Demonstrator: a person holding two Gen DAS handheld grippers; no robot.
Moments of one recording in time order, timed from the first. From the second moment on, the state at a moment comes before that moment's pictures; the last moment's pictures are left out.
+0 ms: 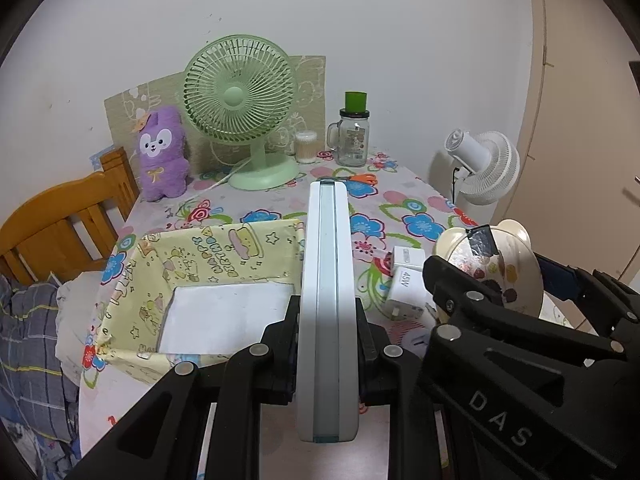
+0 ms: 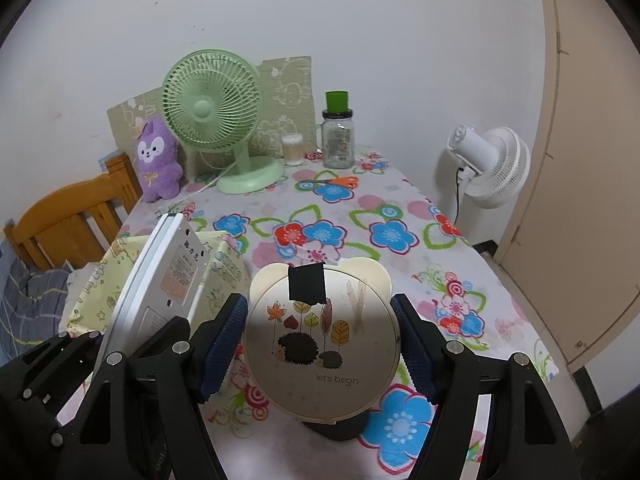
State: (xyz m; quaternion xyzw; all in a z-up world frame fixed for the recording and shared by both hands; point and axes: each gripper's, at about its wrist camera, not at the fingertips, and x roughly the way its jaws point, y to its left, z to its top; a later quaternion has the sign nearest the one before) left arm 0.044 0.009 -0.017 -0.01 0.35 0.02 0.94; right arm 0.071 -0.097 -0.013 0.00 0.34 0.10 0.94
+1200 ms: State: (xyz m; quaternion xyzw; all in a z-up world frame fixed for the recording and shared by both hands) left arm 0.079 0.091 -0.027 -0.02 0.38 0.06 0.92; right arm 0.117 0.006 -0.021 -0.03 0.37 0.14 0.92
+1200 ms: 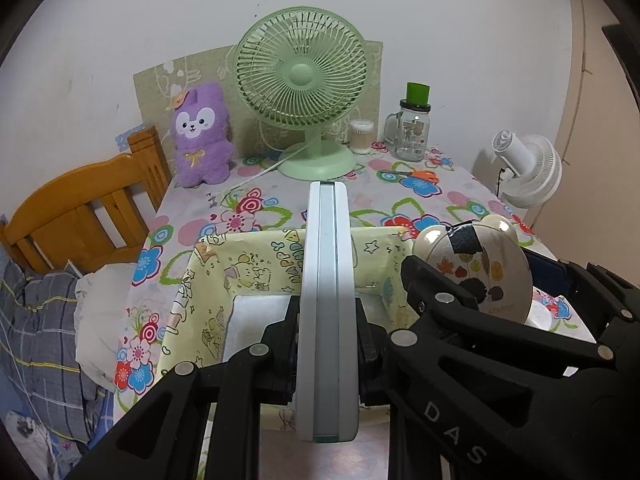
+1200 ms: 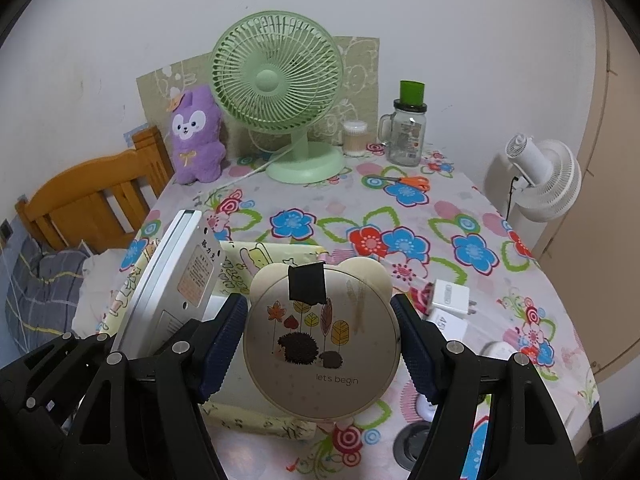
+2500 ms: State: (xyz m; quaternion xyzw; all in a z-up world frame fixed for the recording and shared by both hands) left arm 0.121 0.130 -0.076 -0.04 0.43 0.06 0.90; right arm 0.167 0.054 -0.072 -0.05 0.44 0.14 0.89
